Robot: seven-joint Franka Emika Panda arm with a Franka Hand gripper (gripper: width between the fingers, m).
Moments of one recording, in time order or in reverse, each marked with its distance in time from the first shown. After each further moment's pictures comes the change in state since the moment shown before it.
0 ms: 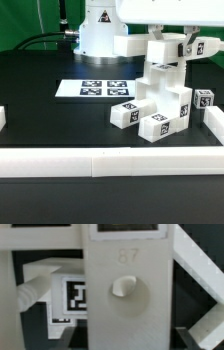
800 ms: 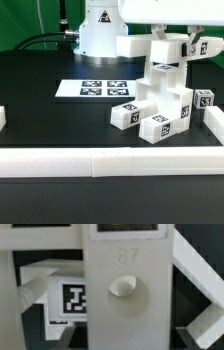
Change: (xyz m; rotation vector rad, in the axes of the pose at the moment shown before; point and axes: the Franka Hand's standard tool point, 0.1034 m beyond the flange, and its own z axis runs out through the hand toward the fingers) arm -0.001 -0.005 0.000 0.001 -0.001 -0.006
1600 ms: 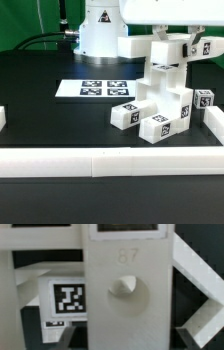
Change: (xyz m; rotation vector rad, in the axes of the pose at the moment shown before) arm 0.003 -0.004 -0.001 0.017 -0.010 0.041
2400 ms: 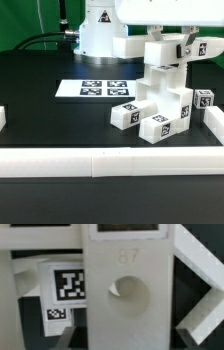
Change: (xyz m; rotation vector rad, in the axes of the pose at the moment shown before) arm 0.009 0.000 -0.001 0.012 0.014 0.030
